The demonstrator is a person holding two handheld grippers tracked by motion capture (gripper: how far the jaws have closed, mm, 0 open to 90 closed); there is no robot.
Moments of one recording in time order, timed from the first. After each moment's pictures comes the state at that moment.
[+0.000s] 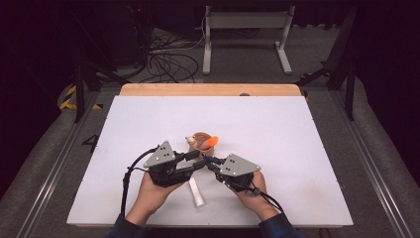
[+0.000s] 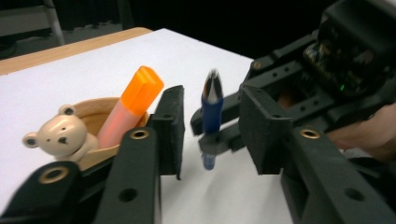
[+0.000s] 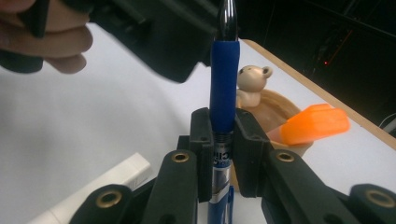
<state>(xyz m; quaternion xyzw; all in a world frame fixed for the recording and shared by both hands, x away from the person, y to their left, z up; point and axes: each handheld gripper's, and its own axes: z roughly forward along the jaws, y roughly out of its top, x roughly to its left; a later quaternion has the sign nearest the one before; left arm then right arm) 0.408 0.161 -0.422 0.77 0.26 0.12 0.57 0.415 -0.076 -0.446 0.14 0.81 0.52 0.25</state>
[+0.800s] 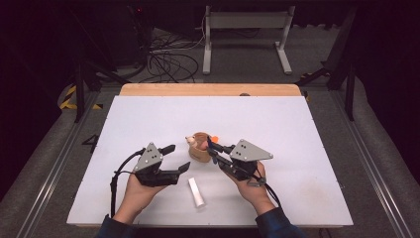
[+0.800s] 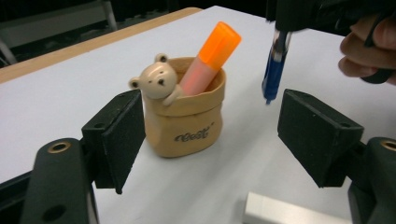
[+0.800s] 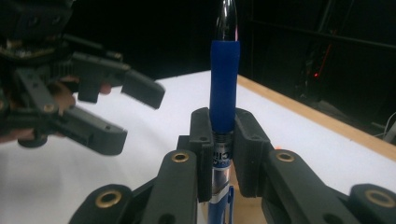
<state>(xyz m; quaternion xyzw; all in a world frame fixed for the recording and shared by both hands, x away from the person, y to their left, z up) 0.410 0.200 -0.440 0.78 0.30 0.21 0.52 0.430 -0.081 -0.423 0.21 0.74 0.59 0.23</state>
